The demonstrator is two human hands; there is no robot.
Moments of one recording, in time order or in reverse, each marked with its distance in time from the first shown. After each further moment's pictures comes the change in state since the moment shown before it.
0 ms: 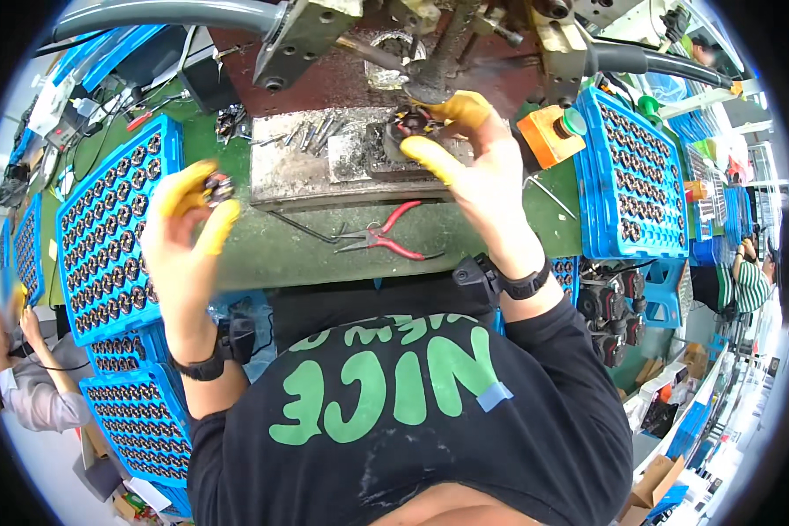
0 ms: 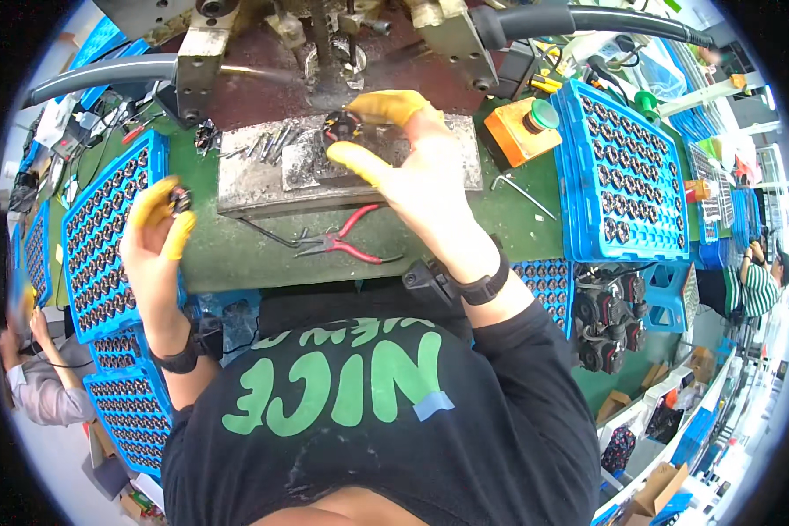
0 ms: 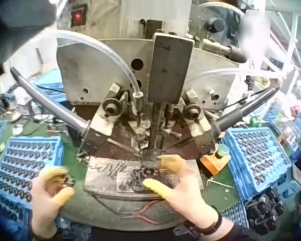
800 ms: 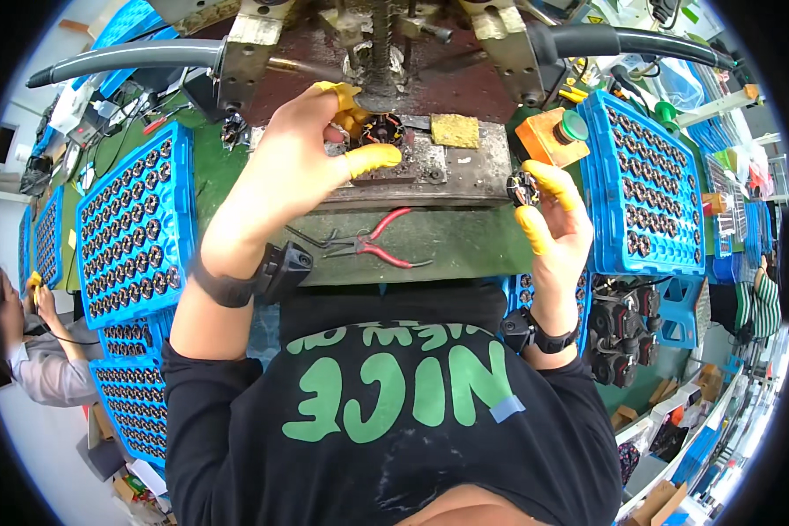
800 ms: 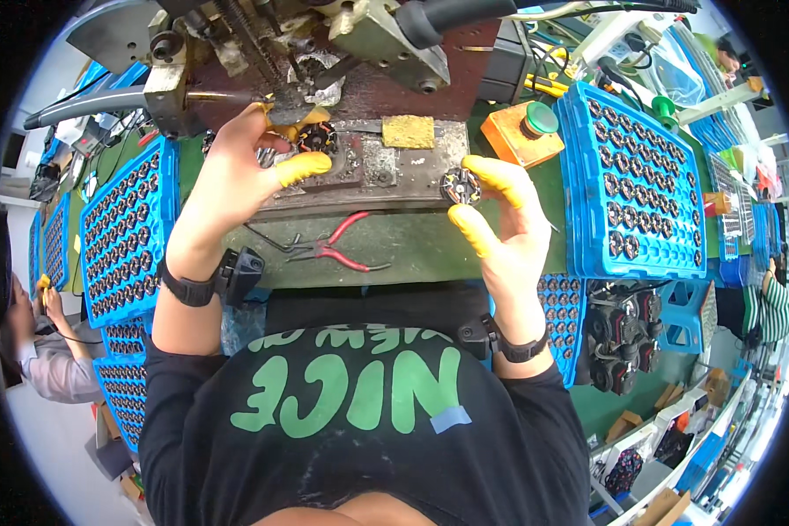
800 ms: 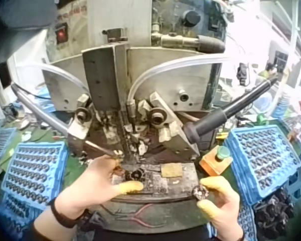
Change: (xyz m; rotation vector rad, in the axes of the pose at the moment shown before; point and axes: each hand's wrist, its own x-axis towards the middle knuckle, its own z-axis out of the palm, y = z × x) left_hand 0.074 0.045 0.115 0.400 -0.336 0.295; right_hand -0.069 0.034 -0.077 0.418 0.215 0.093
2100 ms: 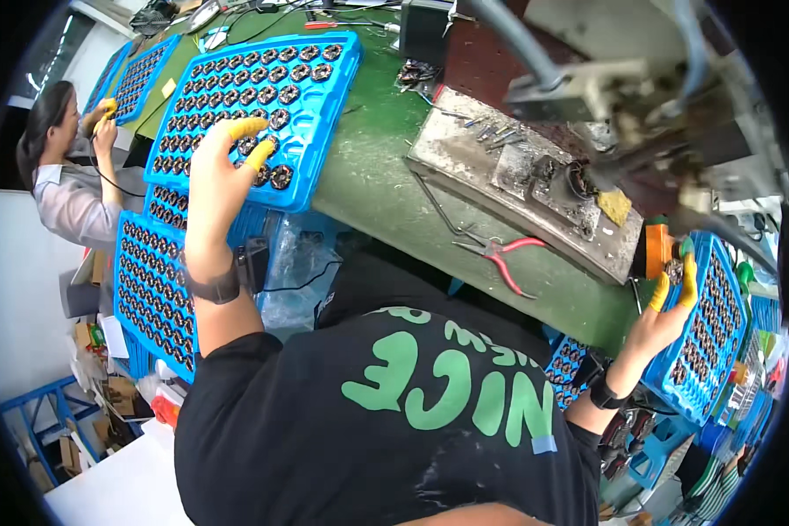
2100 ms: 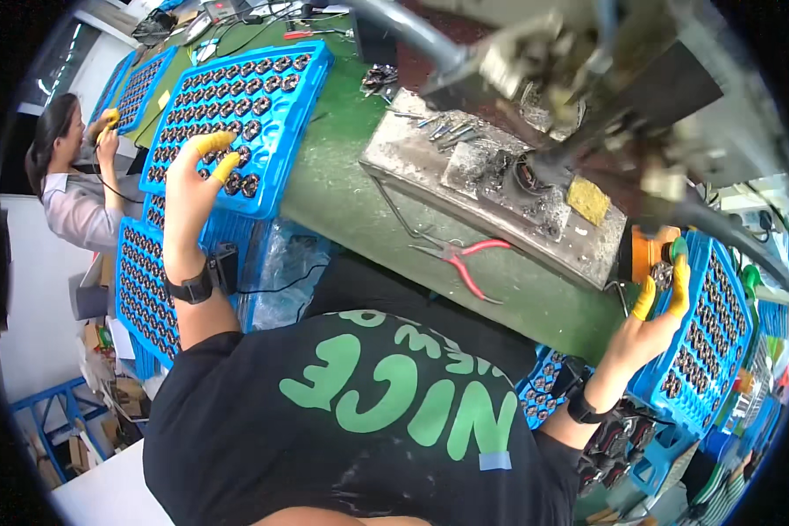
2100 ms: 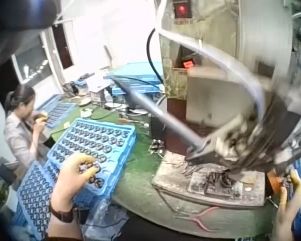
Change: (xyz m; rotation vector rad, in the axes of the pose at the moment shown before) left_hand -0.187 -0.070 -0.128 0.442 0.457 -0.451; right_hand 0.027 0.023 -0.036 -0.856 0.104 -0.287
